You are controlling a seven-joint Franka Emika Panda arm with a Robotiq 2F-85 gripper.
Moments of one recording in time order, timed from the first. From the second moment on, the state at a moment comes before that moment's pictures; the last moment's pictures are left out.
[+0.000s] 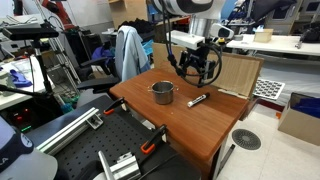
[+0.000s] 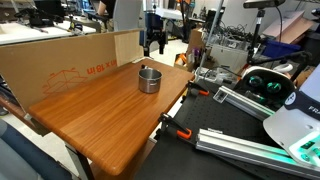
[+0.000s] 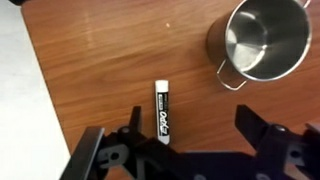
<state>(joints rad) -0.06 0.42 -0.14 -2.03 0.12 2.26 -0.08</state>
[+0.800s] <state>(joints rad) -0.08 0.67 -0.14 -1.89 0.07 2.39 0.00</state>
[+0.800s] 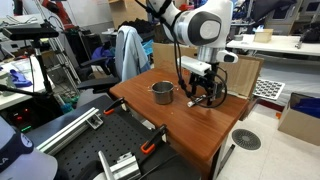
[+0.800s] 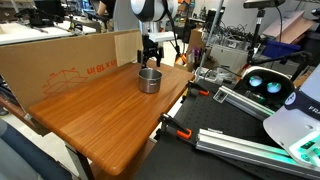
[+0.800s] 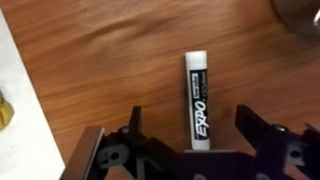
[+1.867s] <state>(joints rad) -0.07 0.70 -0.14 -1.84 0.00 2.40 0.05</state>
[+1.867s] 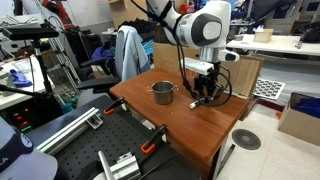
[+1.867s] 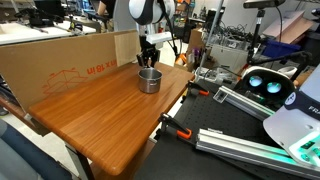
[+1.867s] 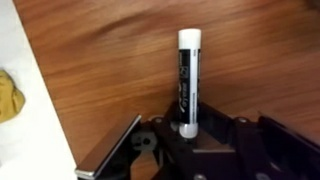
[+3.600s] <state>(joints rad) -0.18 0.11 0.20 -2.52 0.68 2.92 -0.73</state>
